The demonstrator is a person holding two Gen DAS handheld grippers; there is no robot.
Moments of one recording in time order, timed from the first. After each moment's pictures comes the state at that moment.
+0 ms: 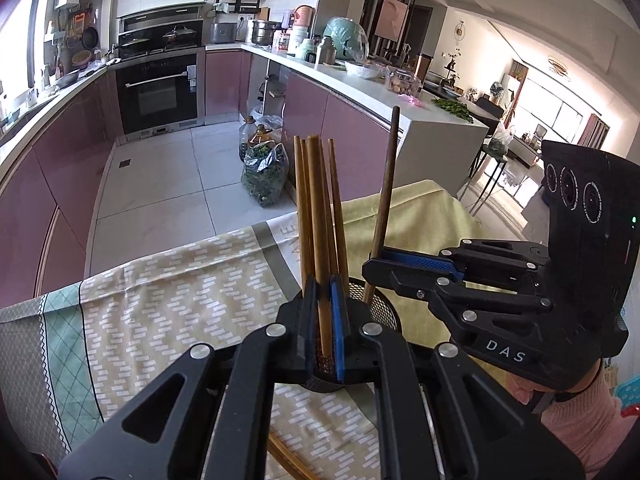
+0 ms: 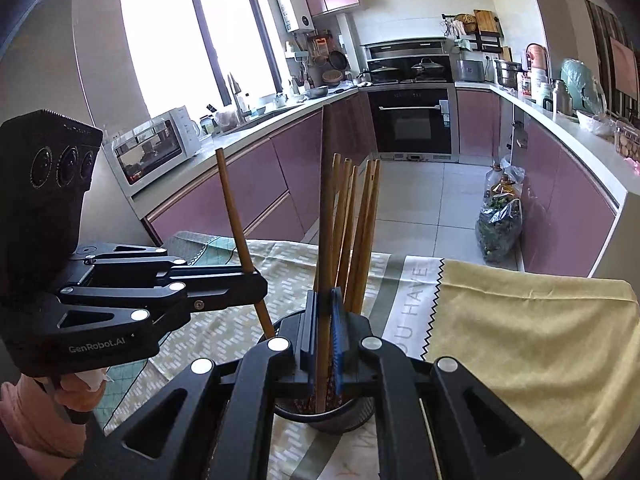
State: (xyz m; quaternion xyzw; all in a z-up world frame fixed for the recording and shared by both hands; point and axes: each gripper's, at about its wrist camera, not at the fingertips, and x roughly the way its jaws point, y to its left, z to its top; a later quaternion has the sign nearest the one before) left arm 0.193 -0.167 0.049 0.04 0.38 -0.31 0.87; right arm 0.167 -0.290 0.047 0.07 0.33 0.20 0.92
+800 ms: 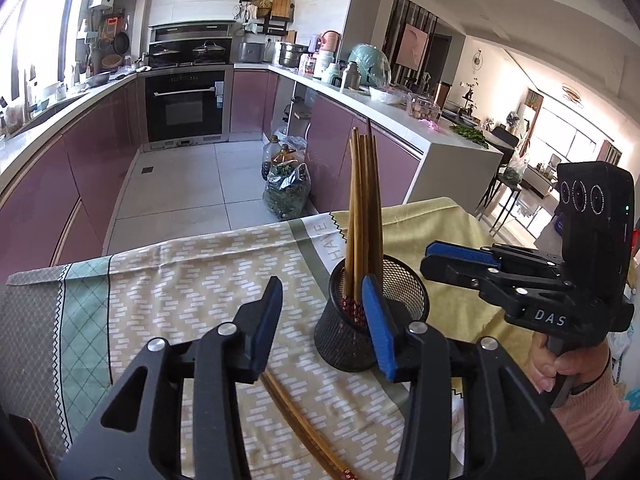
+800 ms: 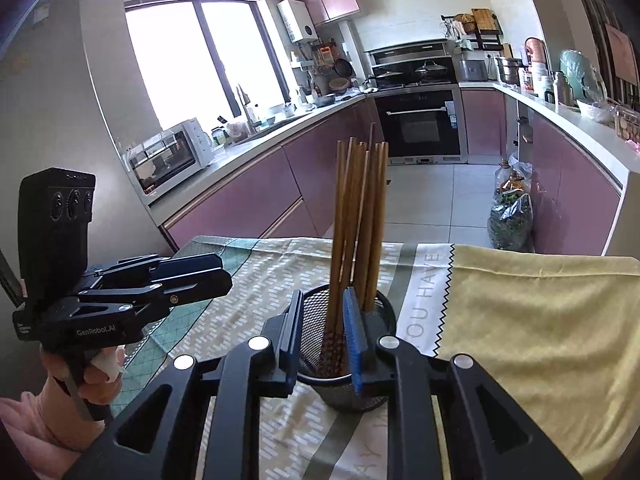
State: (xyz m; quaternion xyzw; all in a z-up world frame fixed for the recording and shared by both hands) left arm 0.158 -0.110 0.030 0.00 0.33 -0.27 0.90; right arm 0.137 -0.298 0.041 0.10 0.31 0.22 0.92
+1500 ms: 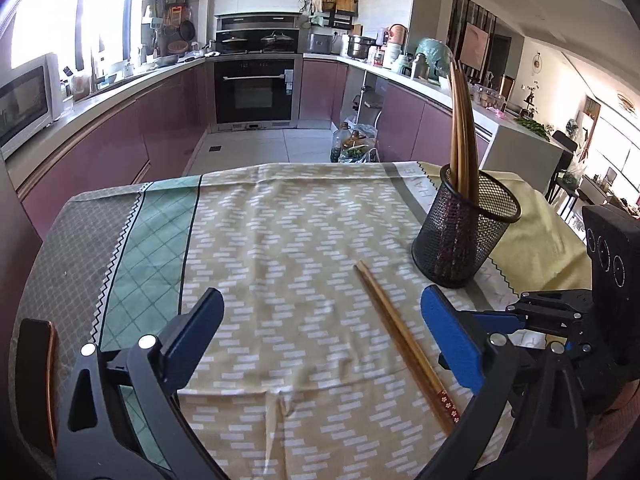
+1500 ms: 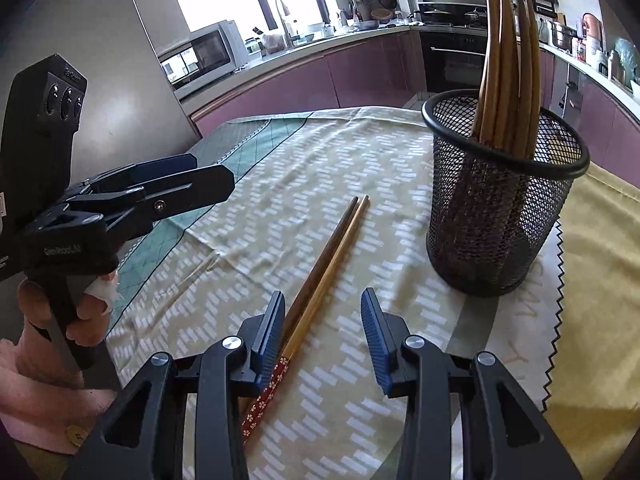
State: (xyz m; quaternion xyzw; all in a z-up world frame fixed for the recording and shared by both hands) left arm 0.103 -0.034 -0.044 0.01 0.35 -0.15 0.92; right arm 0.100 -0.193 -0.051 0.02 0.42 0.27 0.86
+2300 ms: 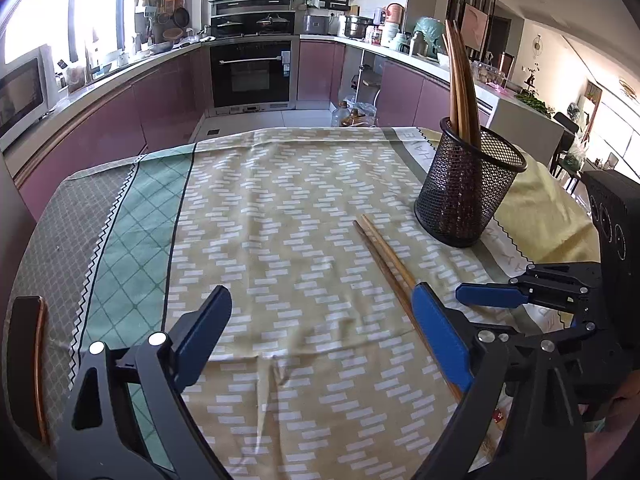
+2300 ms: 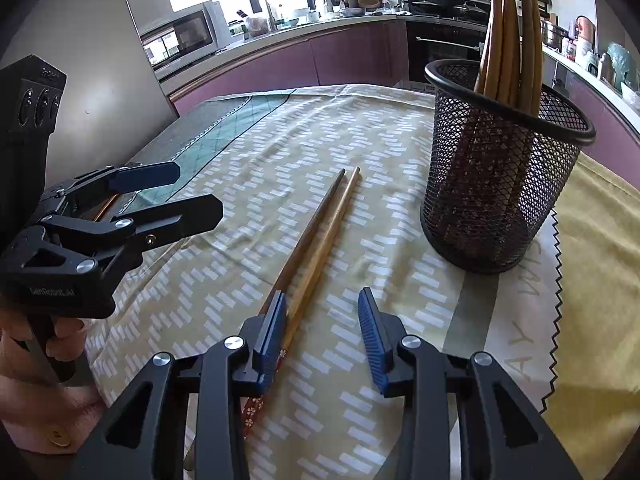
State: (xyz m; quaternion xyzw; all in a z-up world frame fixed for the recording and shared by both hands) left arm 0.092 -0.041 -0.066 0.03 0.38 -0.15 0.91; right arm 0.092 -0.189 -0.063 -0.01 0.45 0.24 0.86
